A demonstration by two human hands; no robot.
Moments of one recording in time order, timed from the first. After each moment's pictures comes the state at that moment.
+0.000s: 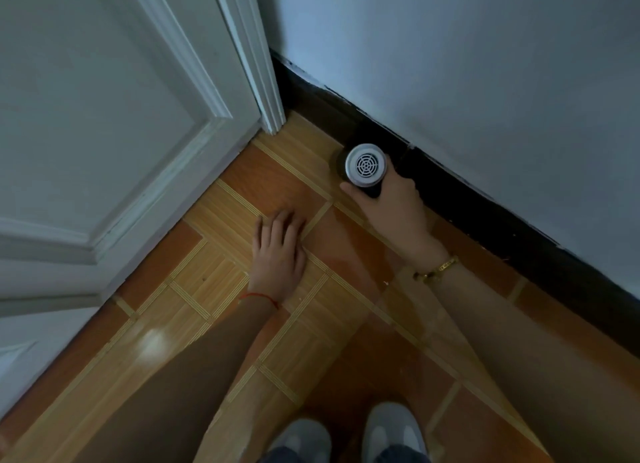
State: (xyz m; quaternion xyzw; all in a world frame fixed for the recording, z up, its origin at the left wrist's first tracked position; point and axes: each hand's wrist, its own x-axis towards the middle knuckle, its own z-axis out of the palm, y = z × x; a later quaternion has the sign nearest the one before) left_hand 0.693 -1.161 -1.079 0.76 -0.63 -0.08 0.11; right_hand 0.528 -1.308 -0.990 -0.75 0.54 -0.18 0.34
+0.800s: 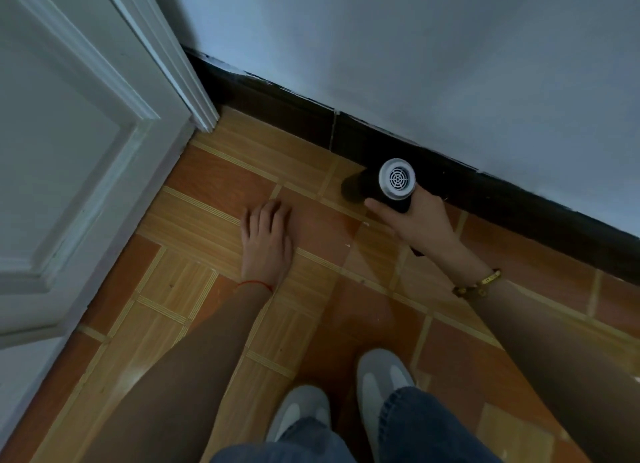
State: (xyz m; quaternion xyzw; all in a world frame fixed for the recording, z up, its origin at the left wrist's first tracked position) left_hand 0.656 -1.165 -1.077 0.71 -0.68 -0.10 0.14; right_hand 0.412 -1.239 -0.981 -0.63 0.64 -0.19 0.38
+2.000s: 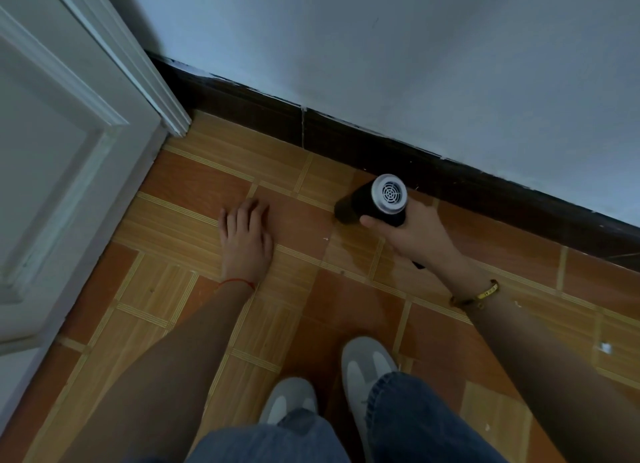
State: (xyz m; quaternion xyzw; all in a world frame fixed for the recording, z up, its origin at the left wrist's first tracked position) left_hand 0.655 -1.164 -1.083 0.71 -0.68 -0.07 0.16; right_hand 0.378 -1.204 -0.963 -0.65 0.65 -0.13 0.38
